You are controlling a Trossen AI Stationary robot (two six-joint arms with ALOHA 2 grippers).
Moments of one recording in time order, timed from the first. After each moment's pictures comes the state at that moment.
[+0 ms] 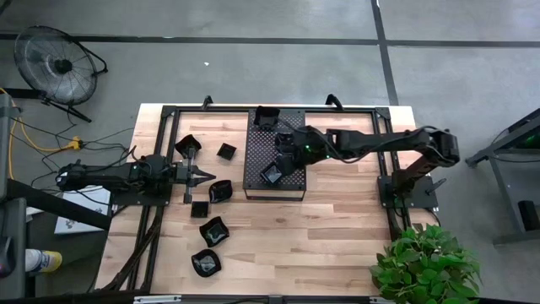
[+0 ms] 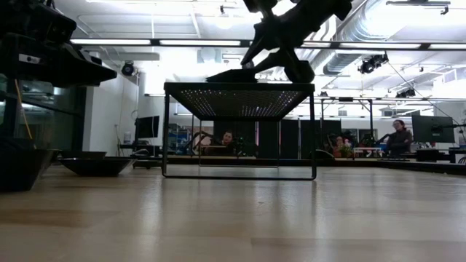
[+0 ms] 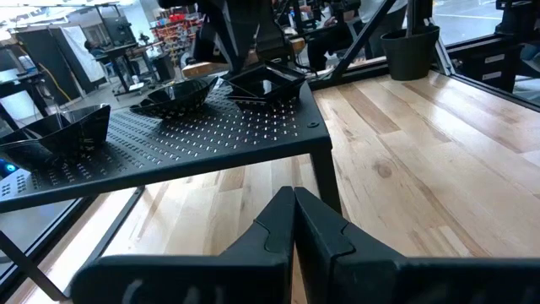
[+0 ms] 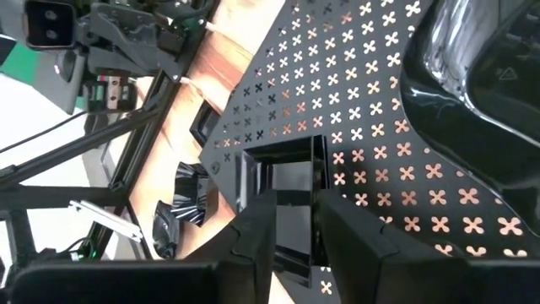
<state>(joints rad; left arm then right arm) 0.01 0.08 0.04 -0.05 -0.01 0.23 -0.13 1.54 1.17 -0.31 -0.14 0.97</state>
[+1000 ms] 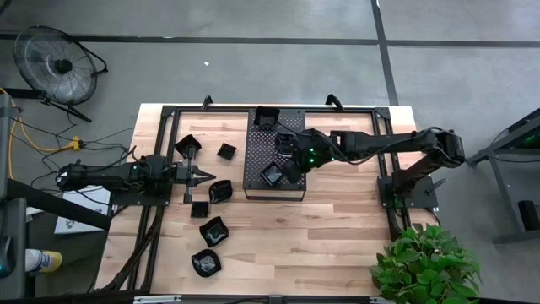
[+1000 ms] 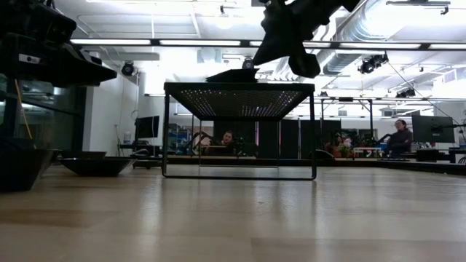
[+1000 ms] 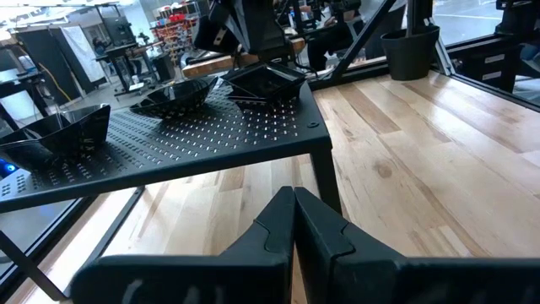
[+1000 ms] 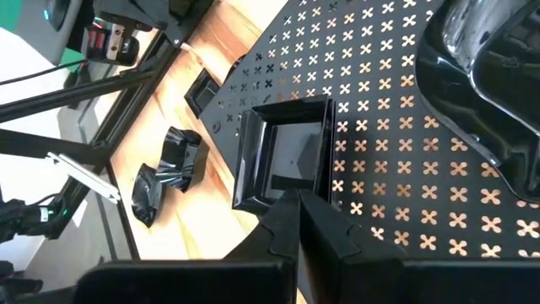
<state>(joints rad) 0.01 0.08 0.04 -0.05 -0.01 0.23 -0.10 1.50 1.17 -0.38 -0.14 0.83</state>
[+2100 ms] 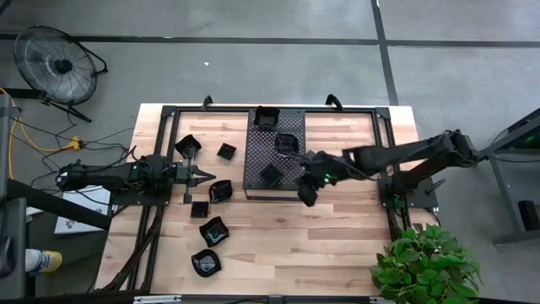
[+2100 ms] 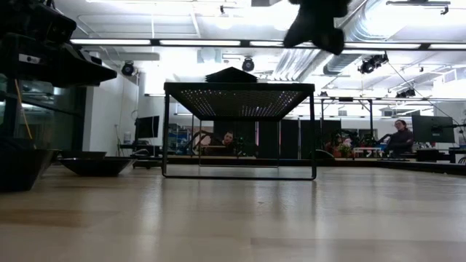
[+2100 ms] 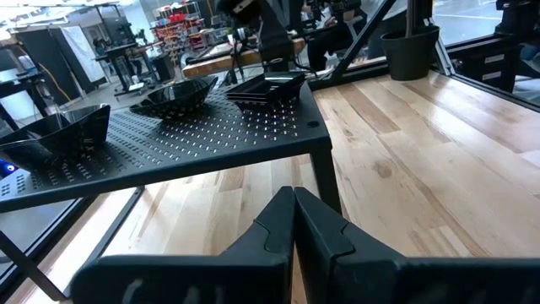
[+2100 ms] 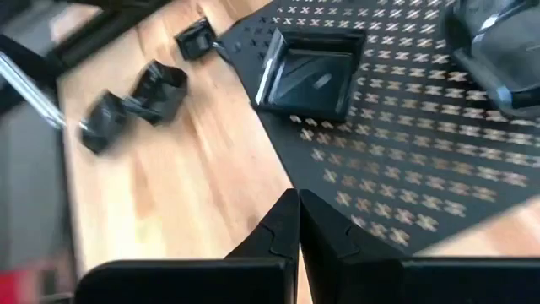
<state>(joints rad) 0.01 0.08 0.04 -0.05 -0.01 0.23 0.14 1.38 1.14 -0.55 0.13 0.65</state>
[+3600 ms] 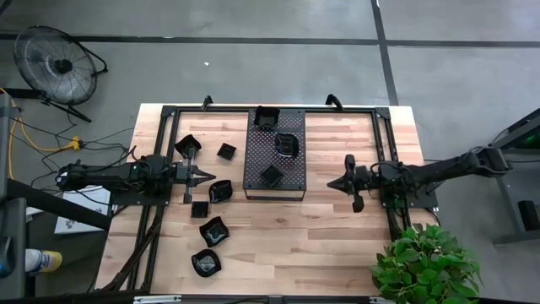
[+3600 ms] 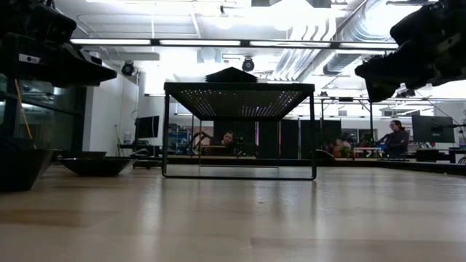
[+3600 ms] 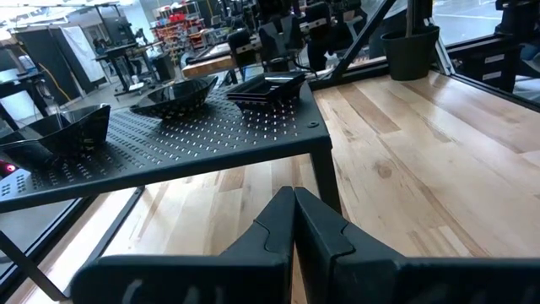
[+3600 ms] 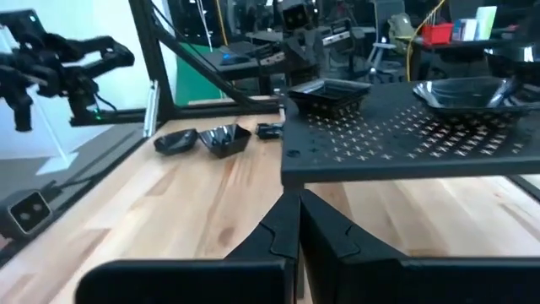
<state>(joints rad) 0.01 0.08 0.04 -0.05 -0.01 0.23 0.08 0.58 0.01 0.51 0.00 0.10</state>
